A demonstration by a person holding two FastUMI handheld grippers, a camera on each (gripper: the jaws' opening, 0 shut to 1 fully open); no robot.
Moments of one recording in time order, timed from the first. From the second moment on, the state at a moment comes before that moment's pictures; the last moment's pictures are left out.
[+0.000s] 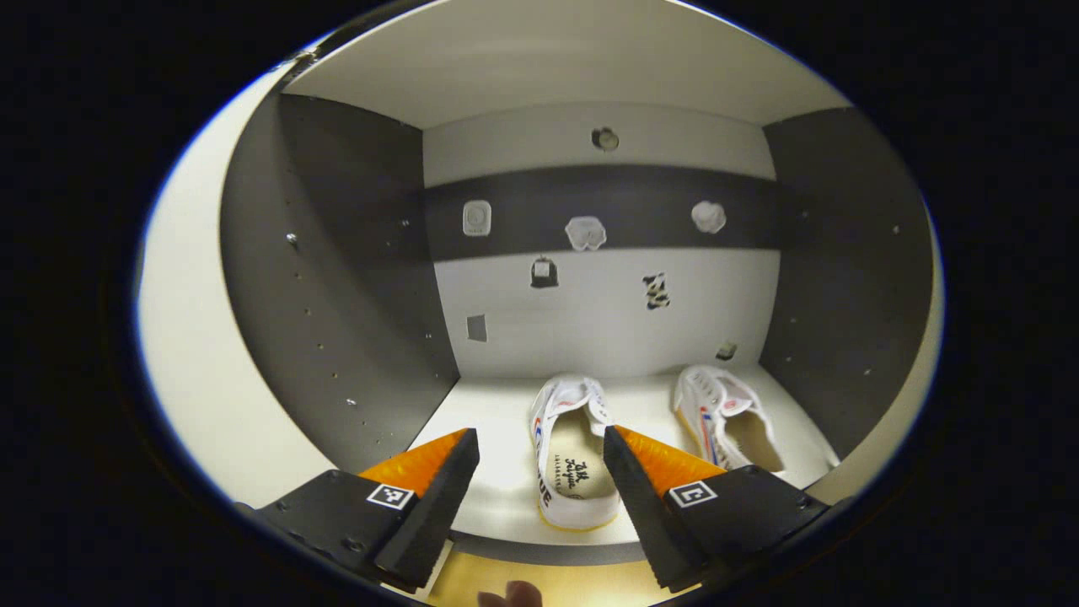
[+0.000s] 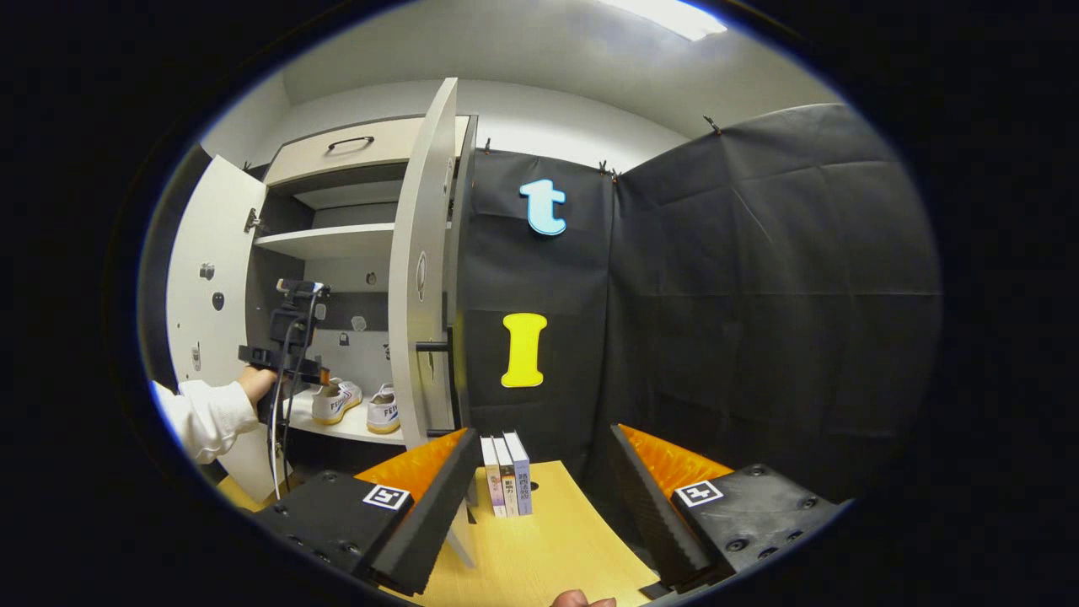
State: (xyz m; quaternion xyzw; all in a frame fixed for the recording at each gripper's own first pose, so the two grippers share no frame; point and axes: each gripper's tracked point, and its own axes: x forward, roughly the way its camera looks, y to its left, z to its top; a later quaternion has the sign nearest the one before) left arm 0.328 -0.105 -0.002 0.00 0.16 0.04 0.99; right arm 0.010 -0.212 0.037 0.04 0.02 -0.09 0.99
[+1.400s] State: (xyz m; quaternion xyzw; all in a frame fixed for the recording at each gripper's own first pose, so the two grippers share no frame) left arm 0.018 -0.009 0.047 -0.04 0.05 0.00 1.00; right arm 0.103 -0.200 0.034 0.07 0.05 -0.04 1.00
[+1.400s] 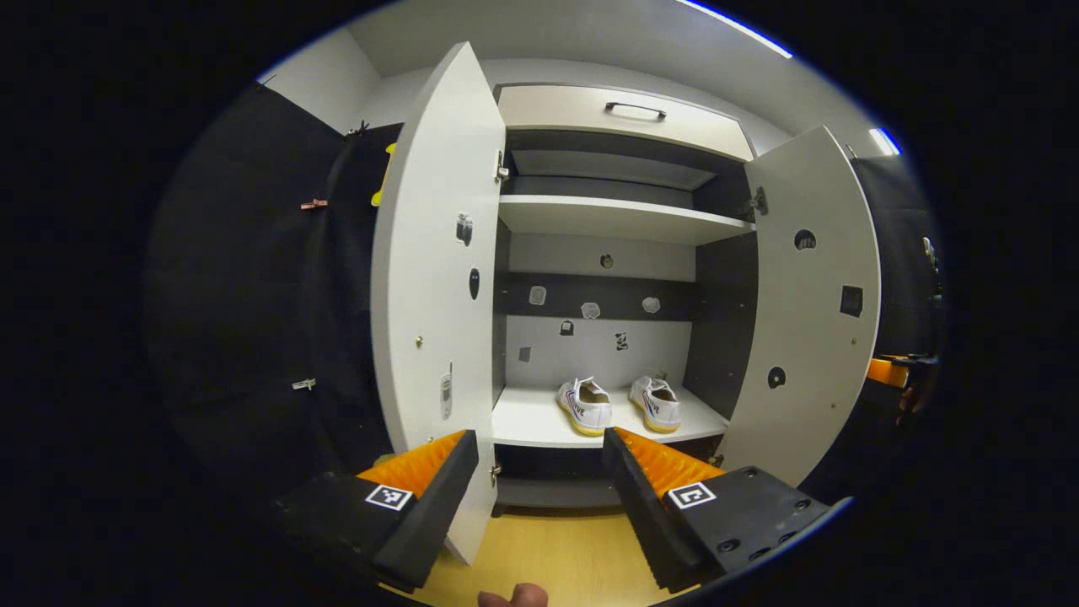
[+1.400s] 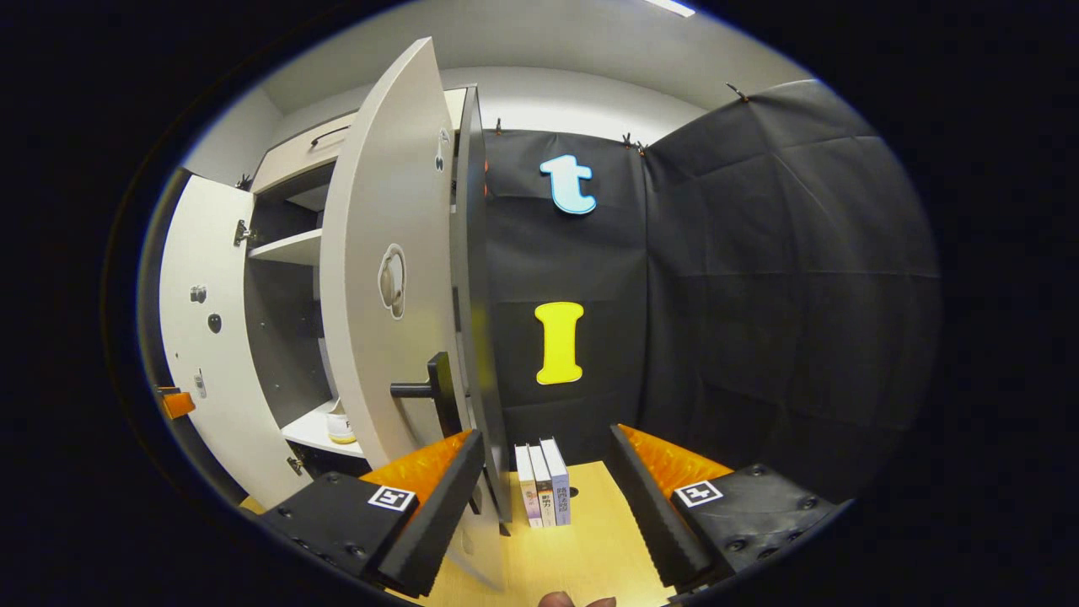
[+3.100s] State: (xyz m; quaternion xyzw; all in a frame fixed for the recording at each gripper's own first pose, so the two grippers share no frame) left arm -0.007 0.163 0.052 -0.05 0.03 0.07 1.00; right arm 0.068 0.060 0.068 0.07 0.00 0.11 0.99
